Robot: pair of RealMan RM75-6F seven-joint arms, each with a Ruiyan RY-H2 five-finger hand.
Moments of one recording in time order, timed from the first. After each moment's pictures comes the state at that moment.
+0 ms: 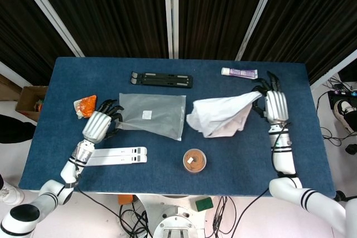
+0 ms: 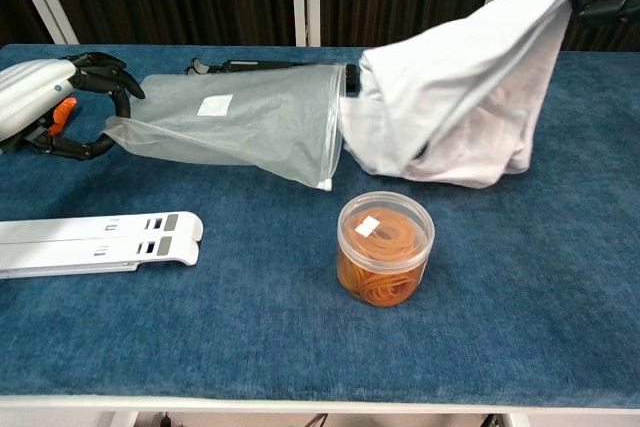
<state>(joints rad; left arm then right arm) -0.54 -1.88 0.00 -0.54 1.57 1.38 -0.48 0.54 -1.62 0.35 -1.16 -1.28 1.28 0.20</state>
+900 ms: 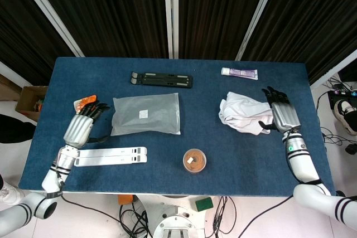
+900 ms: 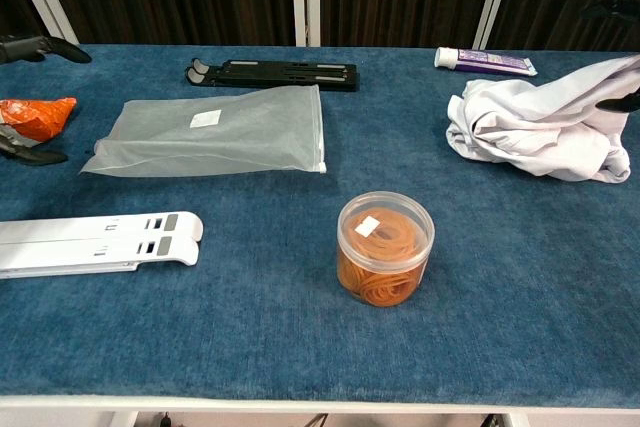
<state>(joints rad) -0.45 -1.54 -0.03 -1.11 1.50 1.36 -0.29 0.50 -1.28 0.27 -1.54 -1.05 0.97 -0.16</state>
